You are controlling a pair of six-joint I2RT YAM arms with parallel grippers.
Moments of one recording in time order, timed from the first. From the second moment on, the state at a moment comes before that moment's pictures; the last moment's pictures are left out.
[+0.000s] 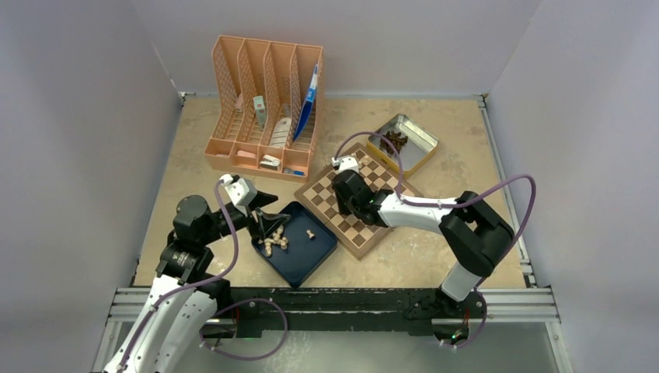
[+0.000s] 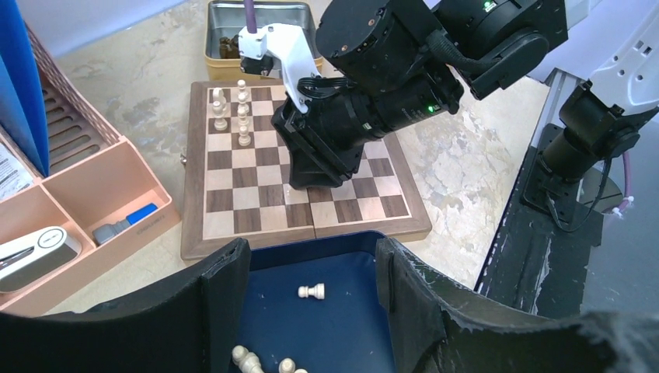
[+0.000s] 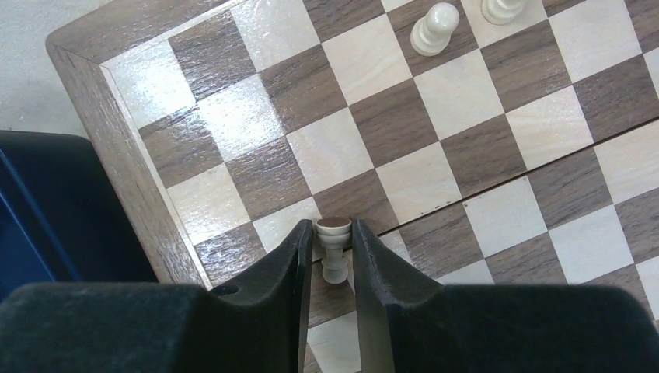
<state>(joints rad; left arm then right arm) -0.30 0.49 0.52 -0.16 0.71 -0.04 0.85 1.68 0.92 -0.08 0.33 0.40</state>
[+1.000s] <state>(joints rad) -0.30 0.49 0.52 -0.20 0.68 -0.04 0.85 1.64 0.92 -0.17 0.37 0.51</state>
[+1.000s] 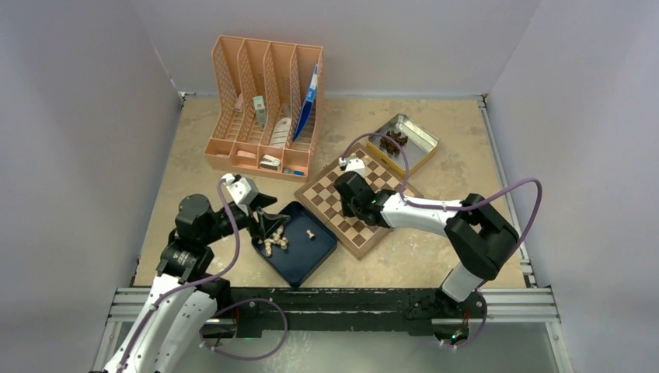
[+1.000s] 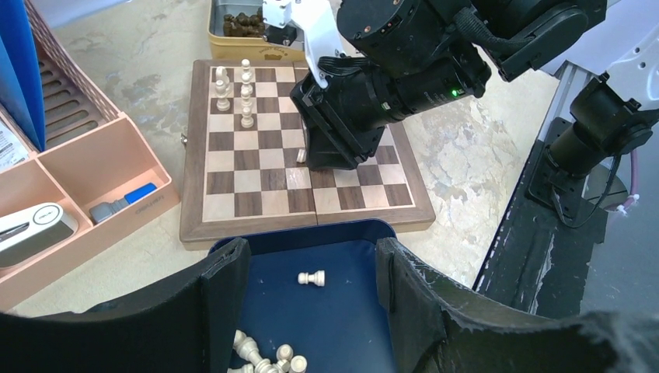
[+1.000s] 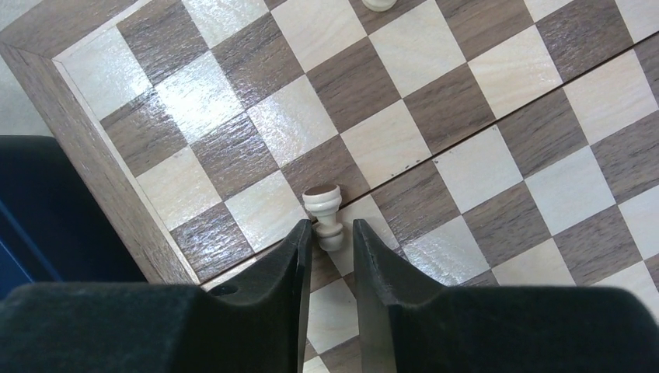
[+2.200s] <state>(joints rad) -0.30 0.74 0.64 -0.23 1.18 0.66 0.85 1.21 0.90 -0.10 -0.47 0.30</state>
